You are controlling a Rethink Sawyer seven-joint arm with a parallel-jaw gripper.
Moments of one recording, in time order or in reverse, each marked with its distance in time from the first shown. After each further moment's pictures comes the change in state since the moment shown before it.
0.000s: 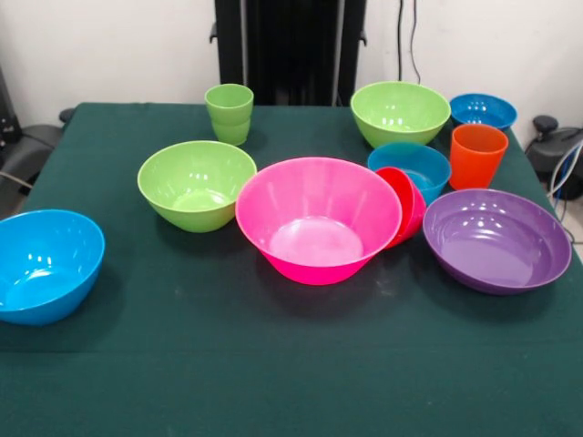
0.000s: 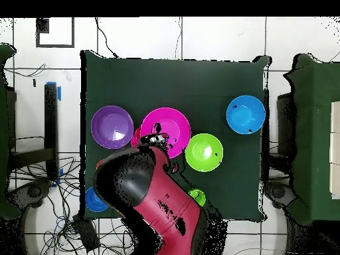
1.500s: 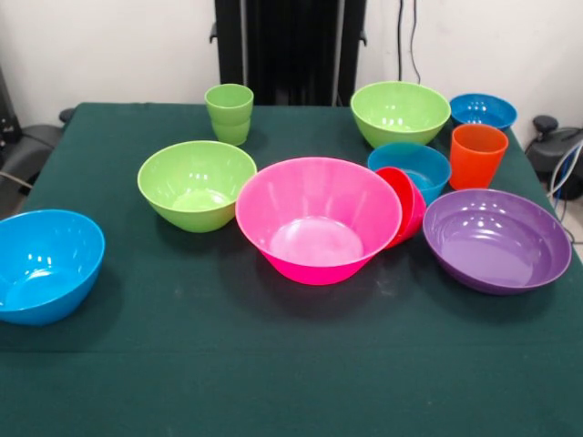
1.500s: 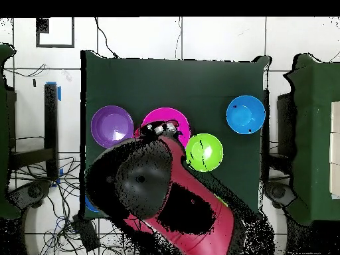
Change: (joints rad) arm -0.069 -0.106 -0.044 -0.186 -0.102 0.216 0.002
